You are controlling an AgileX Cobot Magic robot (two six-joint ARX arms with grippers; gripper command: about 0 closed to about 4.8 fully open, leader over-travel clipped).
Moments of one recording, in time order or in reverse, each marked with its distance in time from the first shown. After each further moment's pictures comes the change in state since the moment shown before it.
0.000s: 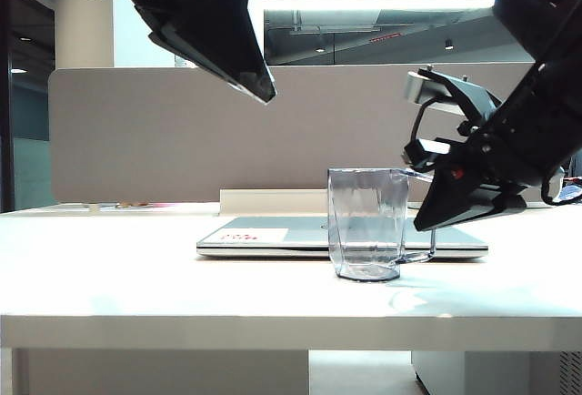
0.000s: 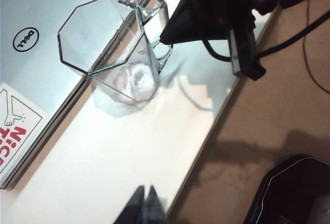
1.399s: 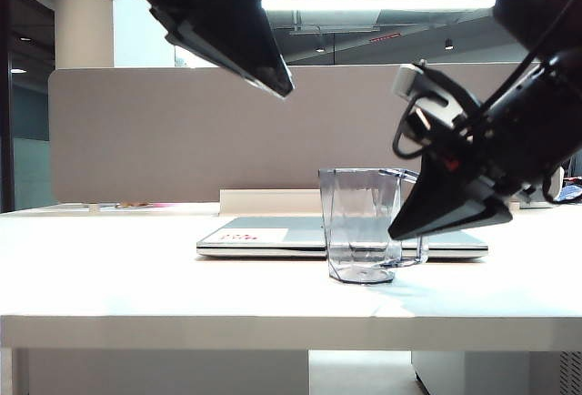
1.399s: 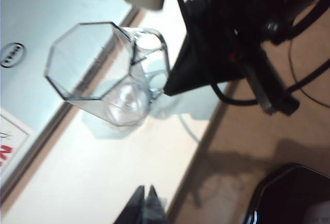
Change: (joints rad) left arm 0.000 0.013 0.000 0.044 0.042 0.000; right arm 0.009 -0.017 -0.001 -0.083 -0.229 0.054
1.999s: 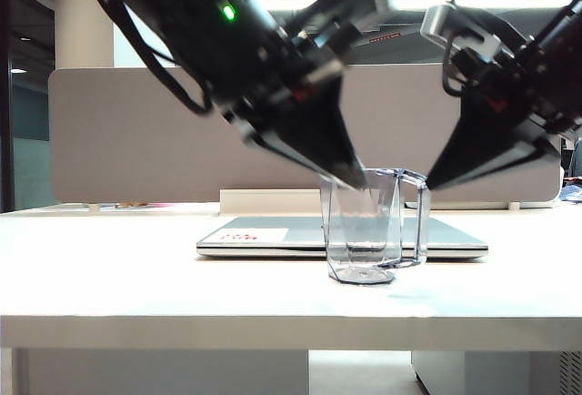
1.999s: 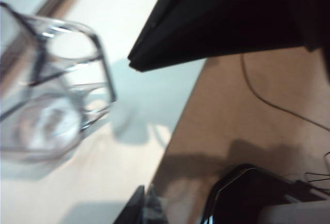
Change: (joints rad) left arm 0.000 0.265 0.000 0.200 0.163 -0.074; right arm 0.000 -0.259 0.000 -0.222 0.089 -0.086
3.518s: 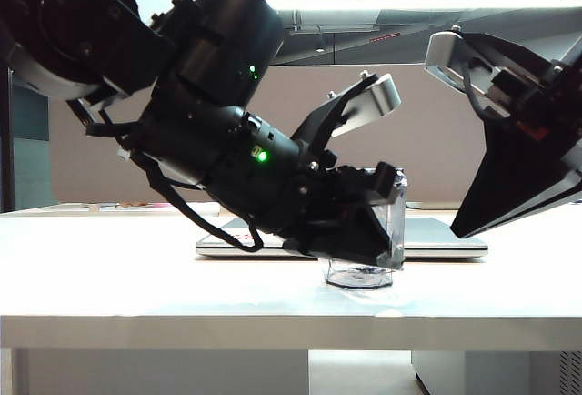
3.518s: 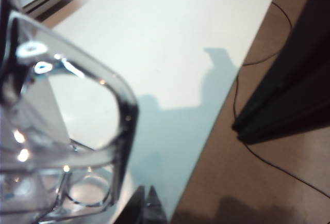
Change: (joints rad) left arm 0.021 0.280 -0.164 0.648 0.076 -0.152; right arm 0.000 0.000 0.002 -0.207 -0.064 -0.087
